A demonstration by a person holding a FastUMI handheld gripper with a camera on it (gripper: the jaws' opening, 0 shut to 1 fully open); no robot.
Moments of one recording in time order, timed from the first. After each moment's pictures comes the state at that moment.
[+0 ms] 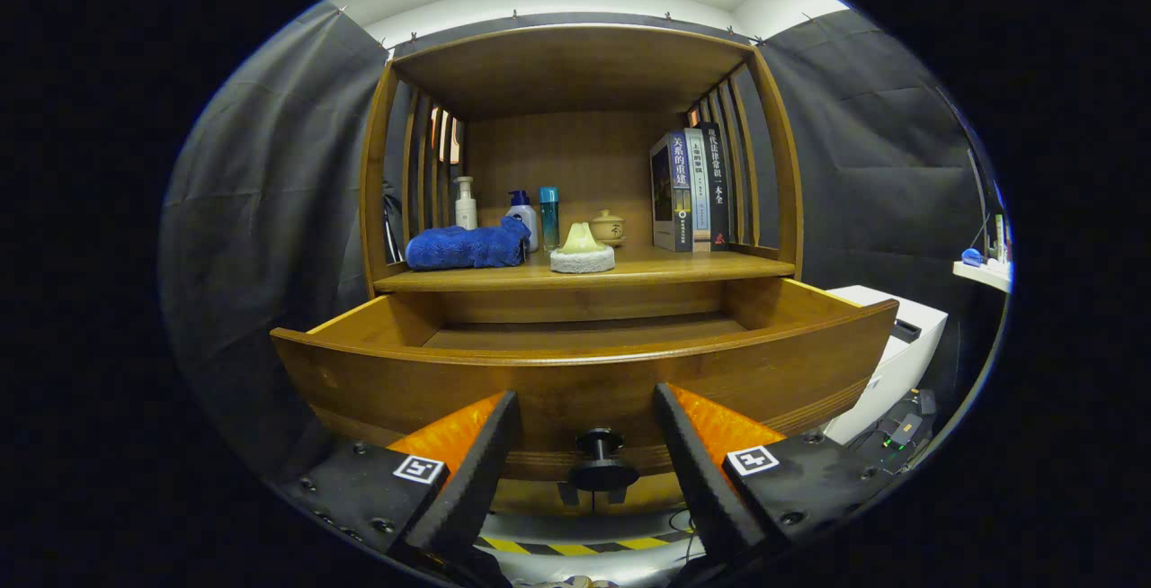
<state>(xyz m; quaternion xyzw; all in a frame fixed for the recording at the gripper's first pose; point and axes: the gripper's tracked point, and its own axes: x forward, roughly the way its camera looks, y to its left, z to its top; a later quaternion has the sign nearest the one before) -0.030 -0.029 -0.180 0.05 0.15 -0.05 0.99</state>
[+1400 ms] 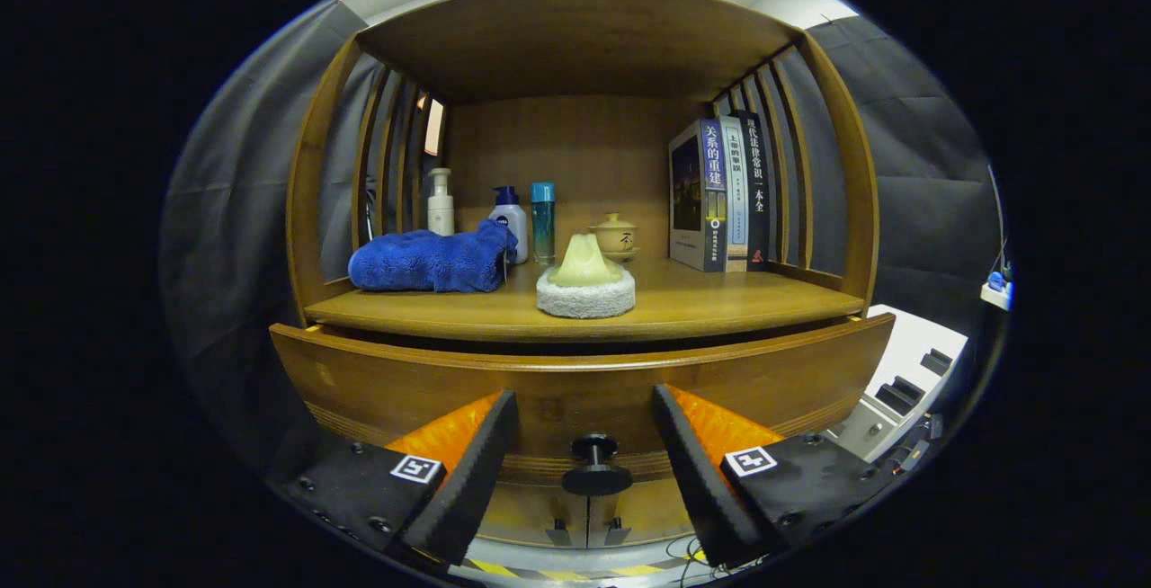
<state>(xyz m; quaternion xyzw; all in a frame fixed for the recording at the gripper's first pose) 0.100 -0.046 -0.185 0.03 0.16 -0.05 0.99</state>
